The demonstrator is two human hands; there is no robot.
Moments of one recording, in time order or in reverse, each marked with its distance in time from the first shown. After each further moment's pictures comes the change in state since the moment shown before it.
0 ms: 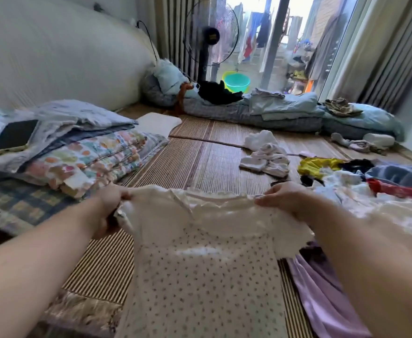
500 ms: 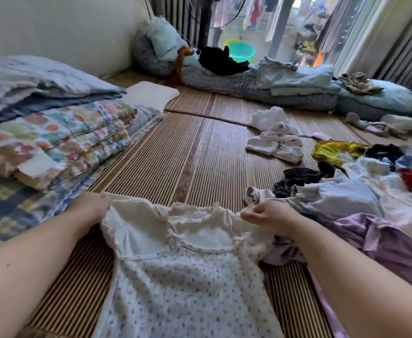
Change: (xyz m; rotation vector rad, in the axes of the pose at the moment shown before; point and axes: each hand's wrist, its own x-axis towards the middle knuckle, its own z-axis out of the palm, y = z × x) left_hand 0.120 -0.045 -0.018 0.944 0.278 0.100; right_hand 0.095 0.048 0.078 -0.637 -0.124 -0.102
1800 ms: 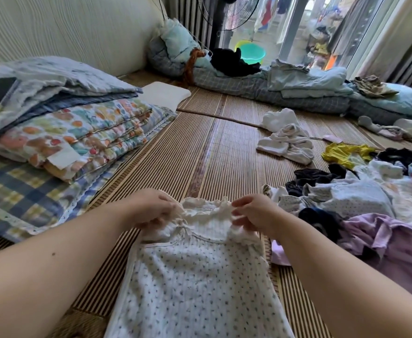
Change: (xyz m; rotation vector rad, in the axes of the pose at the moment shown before) left_hand -0.045 0.043 0.013 -0.346 -0.478 0.144; right_hand -0.014 -0.066 0.013 0.897 -0.109 0.129
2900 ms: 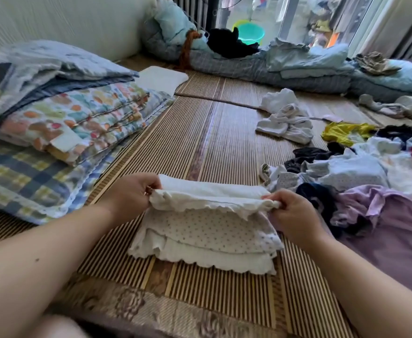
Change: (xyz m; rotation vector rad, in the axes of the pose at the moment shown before) left_hand -0.033 -0.034 -0.006 0.348 0.360 0.538; right_hand -0.054 0.071 -0.022 -0.235 0.430 -0.489
